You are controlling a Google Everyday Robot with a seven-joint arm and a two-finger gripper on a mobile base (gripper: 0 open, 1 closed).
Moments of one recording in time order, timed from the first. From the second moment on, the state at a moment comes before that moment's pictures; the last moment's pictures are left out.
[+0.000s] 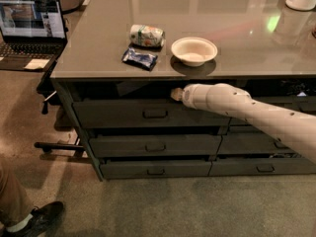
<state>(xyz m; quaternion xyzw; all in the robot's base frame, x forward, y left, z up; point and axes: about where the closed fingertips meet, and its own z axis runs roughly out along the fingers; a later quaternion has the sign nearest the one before) 0.739 -0.089 0.690 -0.05 0.86 0.26 0.43</state>
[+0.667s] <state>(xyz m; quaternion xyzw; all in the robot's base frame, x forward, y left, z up) 0.736 -0.087 0.690 -0.06 0.87 0.26 0.42</state>
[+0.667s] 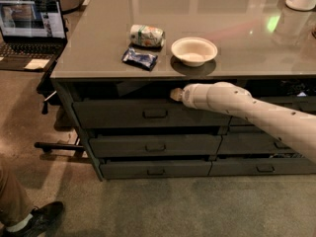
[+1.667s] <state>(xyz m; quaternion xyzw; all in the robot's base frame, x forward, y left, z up) 0.734 -0.085 0.692 -0.06 0.87 0.27 0.41</state>
